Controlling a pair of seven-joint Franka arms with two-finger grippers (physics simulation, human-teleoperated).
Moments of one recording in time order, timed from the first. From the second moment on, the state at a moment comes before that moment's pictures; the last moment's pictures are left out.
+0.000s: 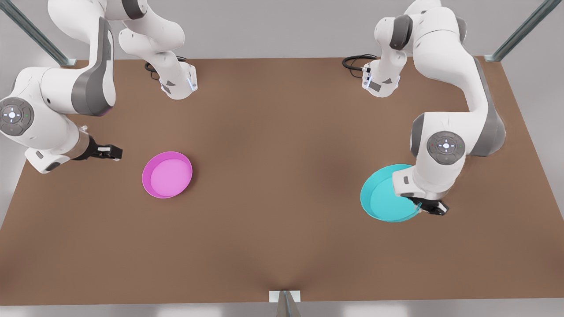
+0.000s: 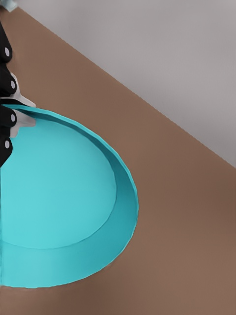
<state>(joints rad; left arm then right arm) -0.46 0.60 0.29 -1.03 0.20 1.72 0.56 0.20 0.22 -0.19 -1.36 -0.08 1.41 0.02</state>
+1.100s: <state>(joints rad) -1.68 1.16 0.99 -1.58 0.80 2.14 -1.21 0.20 0.24 -0.22 -1.36 -0.06 1.41 0.01</state>
